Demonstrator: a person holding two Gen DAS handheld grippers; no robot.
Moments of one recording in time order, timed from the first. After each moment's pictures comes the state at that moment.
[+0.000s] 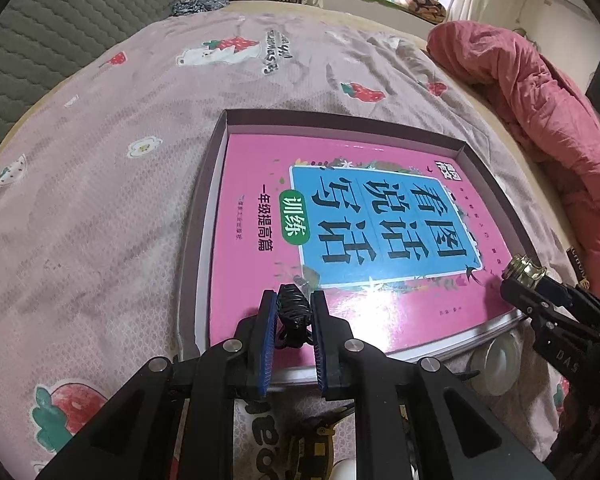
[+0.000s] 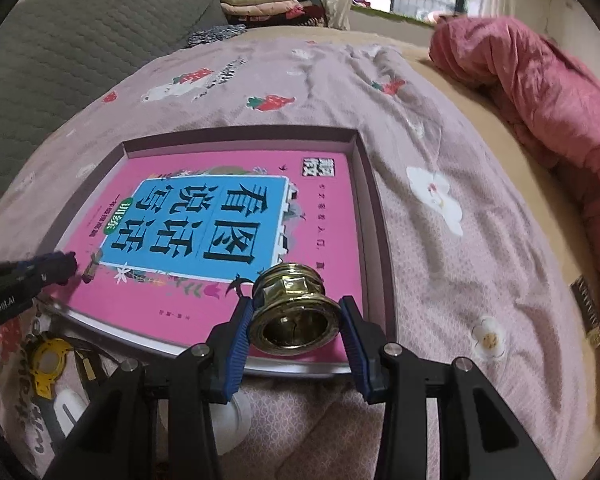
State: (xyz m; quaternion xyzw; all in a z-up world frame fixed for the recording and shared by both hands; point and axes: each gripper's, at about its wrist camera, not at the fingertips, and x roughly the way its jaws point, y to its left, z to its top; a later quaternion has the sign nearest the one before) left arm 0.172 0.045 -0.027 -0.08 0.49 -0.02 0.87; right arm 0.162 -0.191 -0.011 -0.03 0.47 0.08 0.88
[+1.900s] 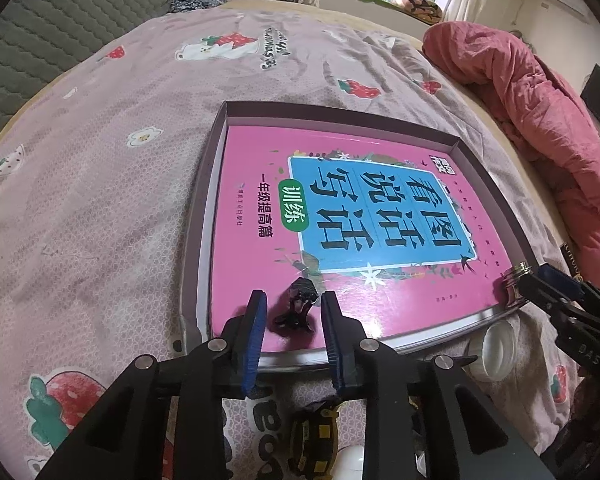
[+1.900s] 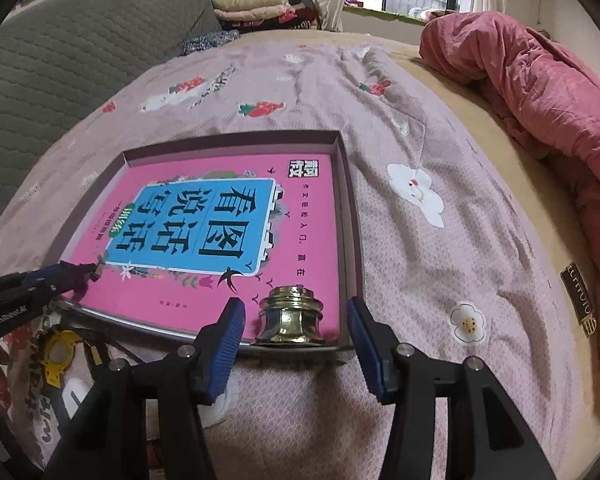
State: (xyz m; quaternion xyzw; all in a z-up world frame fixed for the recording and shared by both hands) left arm 0.164 0.050 -0.029 -0.09 0.49 -0.03 0.87; right arm 0.144 -0.206 0.006 -0.03 0.45 0.08 0.89
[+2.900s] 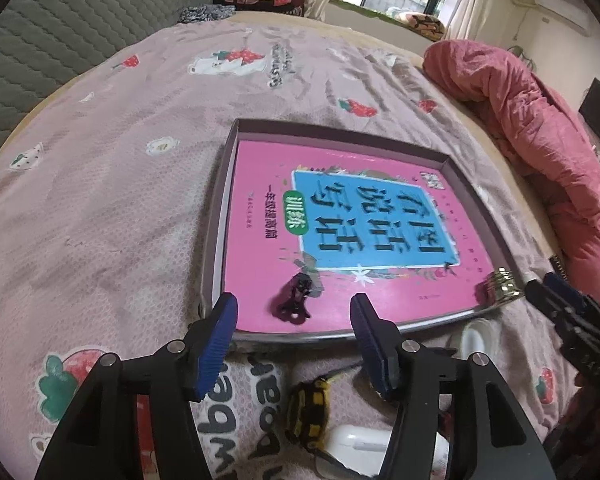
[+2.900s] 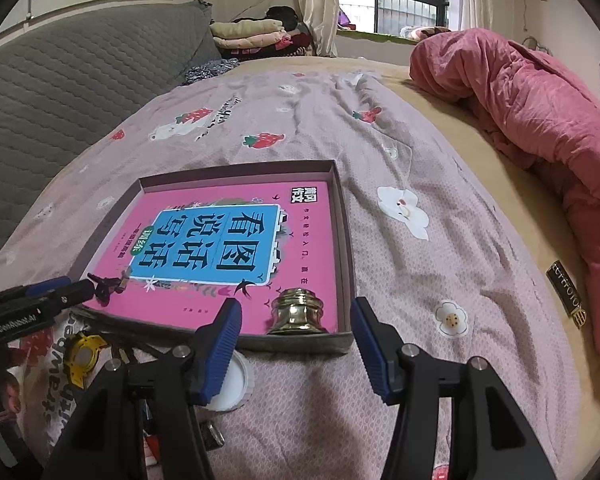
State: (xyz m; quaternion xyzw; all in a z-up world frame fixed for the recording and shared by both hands) left arm 0.139 0.055 -0.004 -0.11 0.46 -0.03 0.88; right arm 0.118 -0.206 0.030 -0.02 0.41 0.08 0.91
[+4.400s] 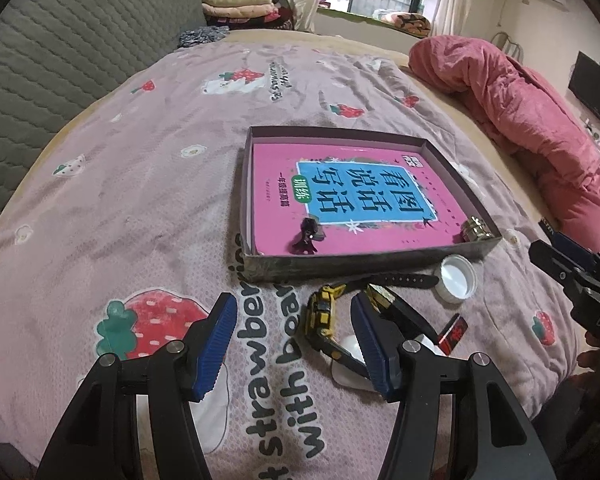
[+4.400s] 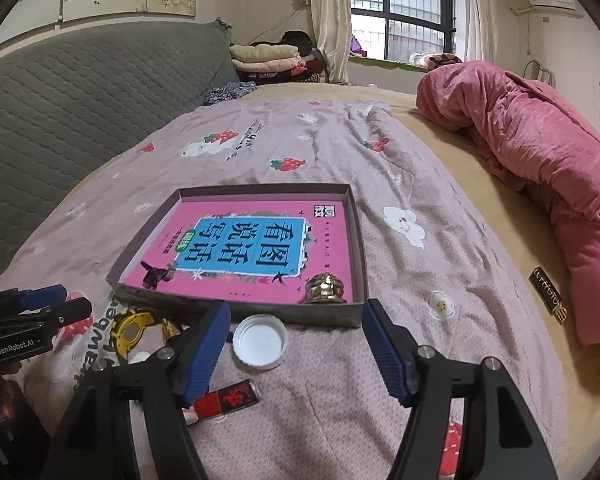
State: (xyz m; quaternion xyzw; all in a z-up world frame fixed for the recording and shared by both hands) left arm 0.057 0.057 0.026 -0.05 0.45 -0.02 0.89; right arm 0.051 -0.194 0.066 -0.03 0.37 0.10 0.92
